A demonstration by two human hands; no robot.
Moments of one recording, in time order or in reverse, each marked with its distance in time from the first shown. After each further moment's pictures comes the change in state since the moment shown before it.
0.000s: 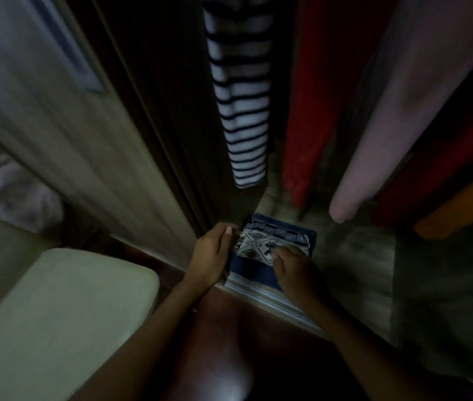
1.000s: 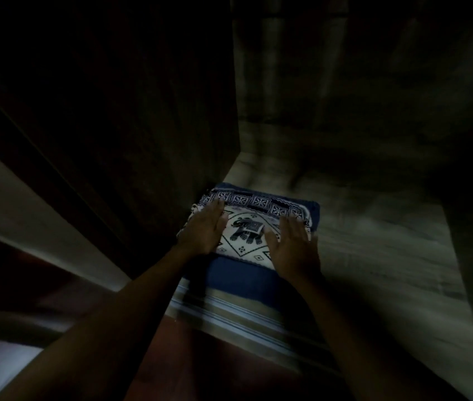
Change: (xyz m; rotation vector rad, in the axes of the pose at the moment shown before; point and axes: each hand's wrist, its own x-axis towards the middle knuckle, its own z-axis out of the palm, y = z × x) left_hand 0.139 -0.305 0.282 0.519 -0.310 0.067; right_hand 0.096 0.281 0.268 -0.207 -0.057 0.323
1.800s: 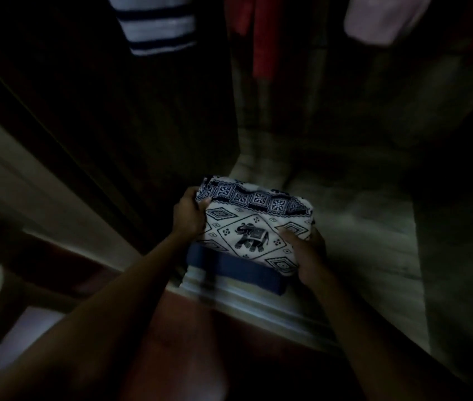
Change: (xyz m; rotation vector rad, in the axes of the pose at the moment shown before) left_hand -0.047 0.044 -0.104 -0.615 0.320 -0.334; right_hand -0.057 -0.015 -0.089 1.377 0.020 0.503
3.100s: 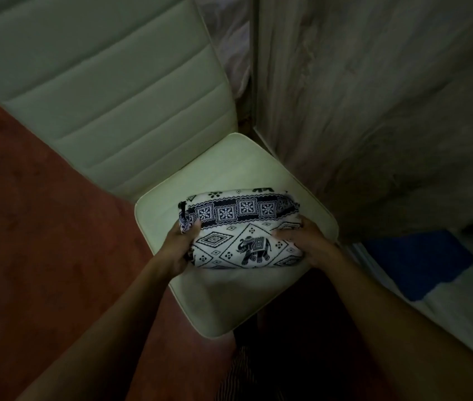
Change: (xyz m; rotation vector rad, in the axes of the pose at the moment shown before) left_hand -0.299 -0.089 -0.525 -0.954 0.366 -0.955; right_hand -0.355 -0.018 0.389 -0.779 -0.774 0.491
